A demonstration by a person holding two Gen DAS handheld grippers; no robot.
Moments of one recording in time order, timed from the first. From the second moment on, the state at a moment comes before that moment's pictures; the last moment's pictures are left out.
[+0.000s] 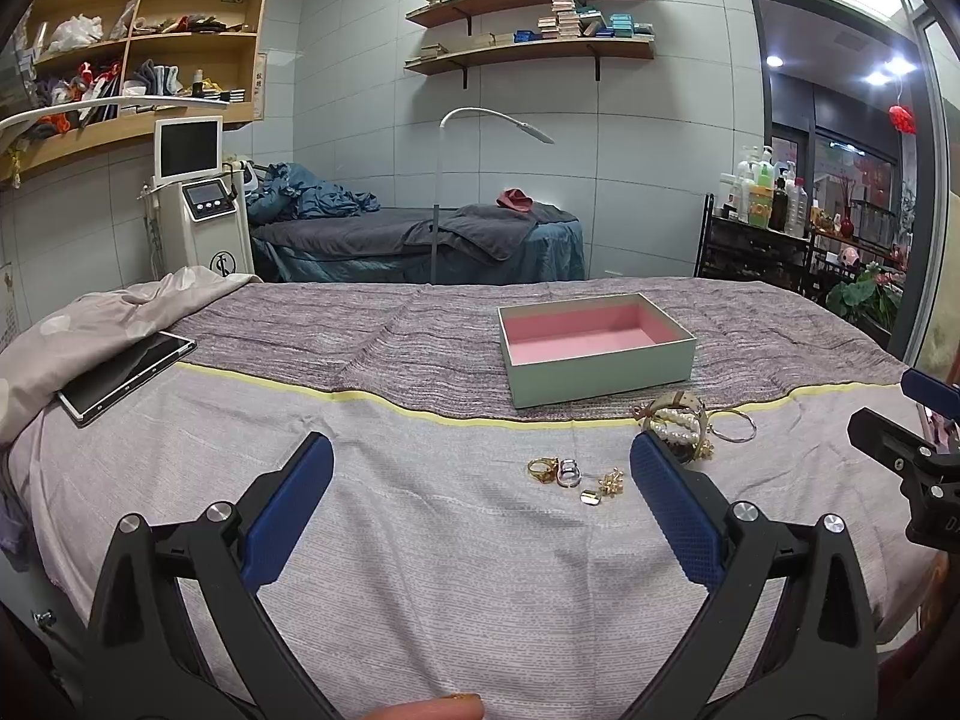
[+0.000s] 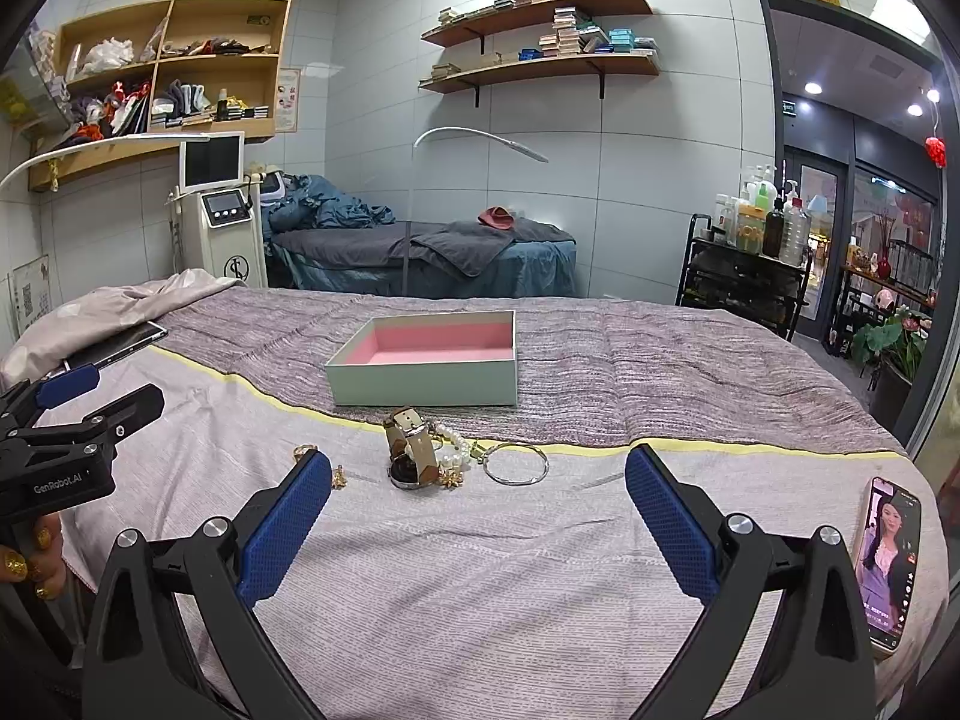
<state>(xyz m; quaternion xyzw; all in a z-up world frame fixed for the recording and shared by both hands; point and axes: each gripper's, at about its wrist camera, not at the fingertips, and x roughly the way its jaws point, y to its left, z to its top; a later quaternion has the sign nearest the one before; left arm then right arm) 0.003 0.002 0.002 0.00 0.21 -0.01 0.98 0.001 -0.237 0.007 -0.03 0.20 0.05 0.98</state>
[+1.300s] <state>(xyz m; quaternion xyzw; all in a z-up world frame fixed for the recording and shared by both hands) 0.004 0.000 -0.002 0.00 0.21 -0.01 0.98 0.005 -0.237 0.002 -0.03 0.20 0.05 0.98</state>
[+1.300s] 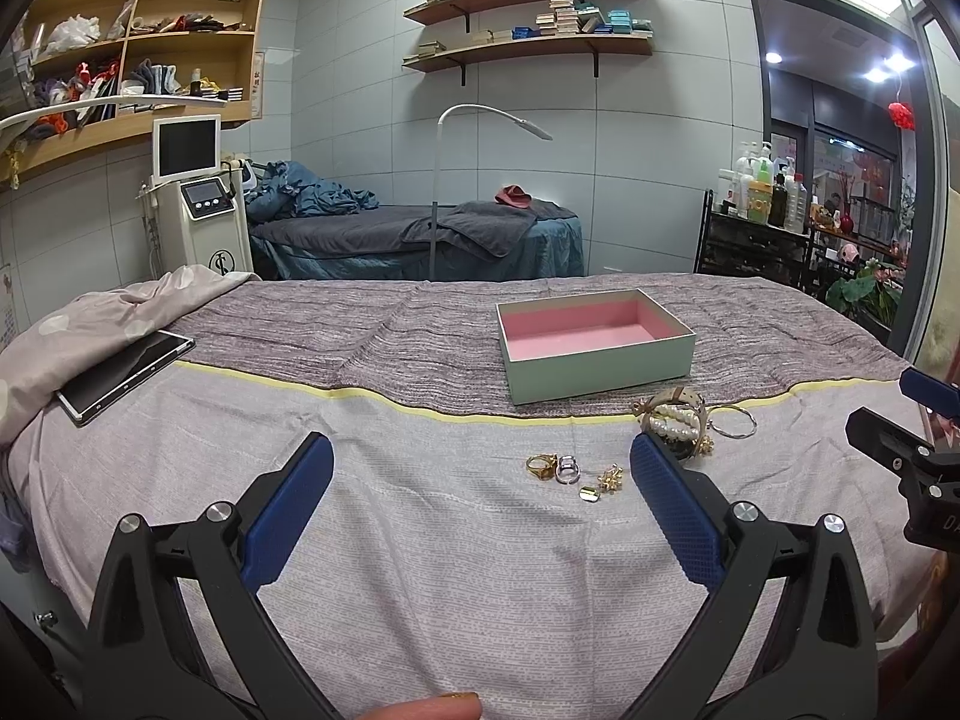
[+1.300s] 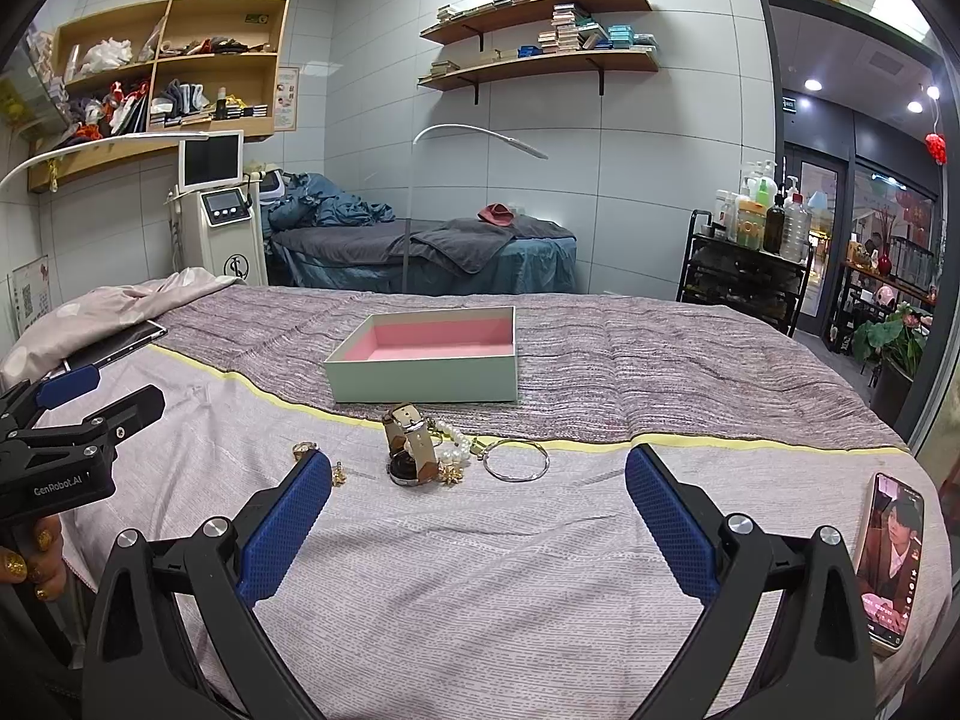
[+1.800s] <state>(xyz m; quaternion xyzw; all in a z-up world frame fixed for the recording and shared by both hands) 0.026 0.001 -0.018 -0.01 0.27 -0.05 0.96 0.021 -0.234 -0.014 -0.04 0.23 0.07 0.97</state>
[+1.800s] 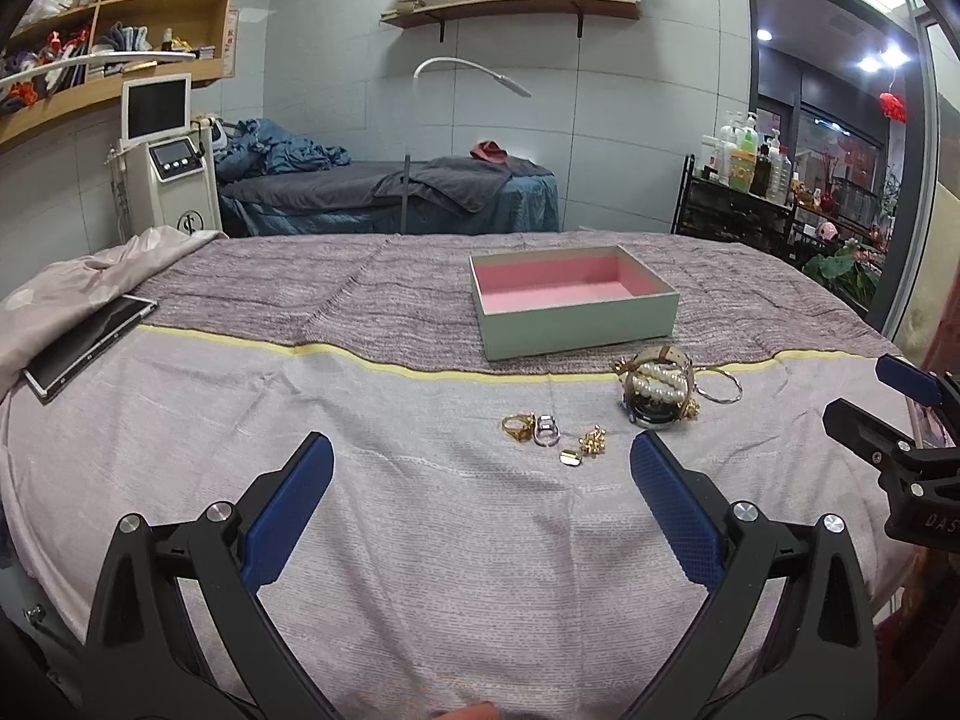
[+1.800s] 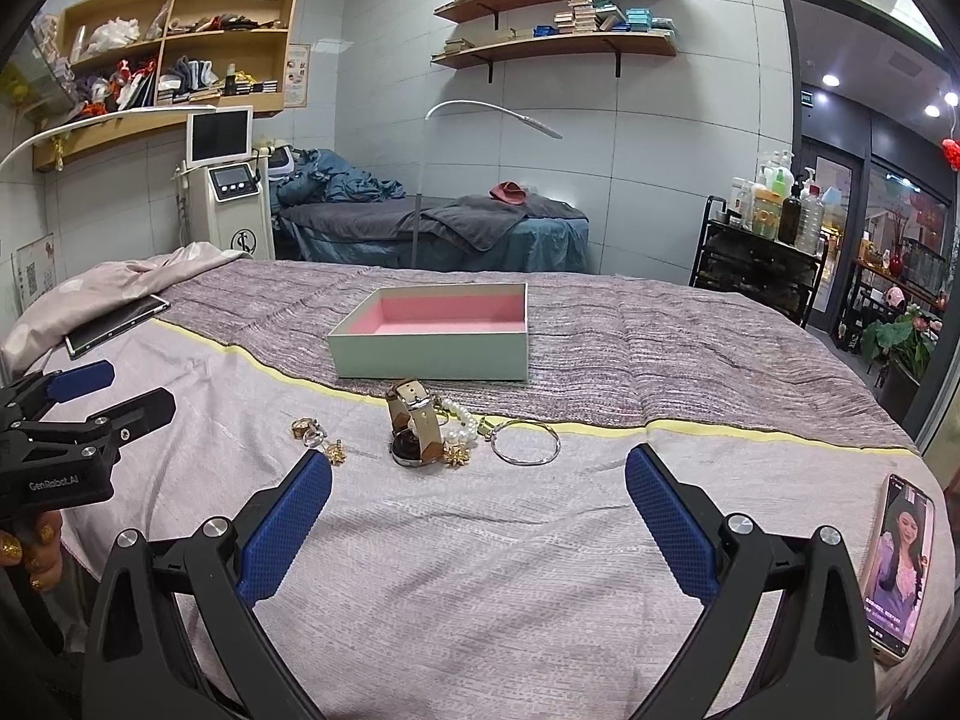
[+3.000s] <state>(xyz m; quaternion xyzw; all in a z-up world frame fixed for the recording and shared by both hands) 0.162 -0.017 -0.091 0.13 0.42 -0.20 0.88 0.139 -0.257 -0.062 -0.11 0.42 0.12 0.89</state>
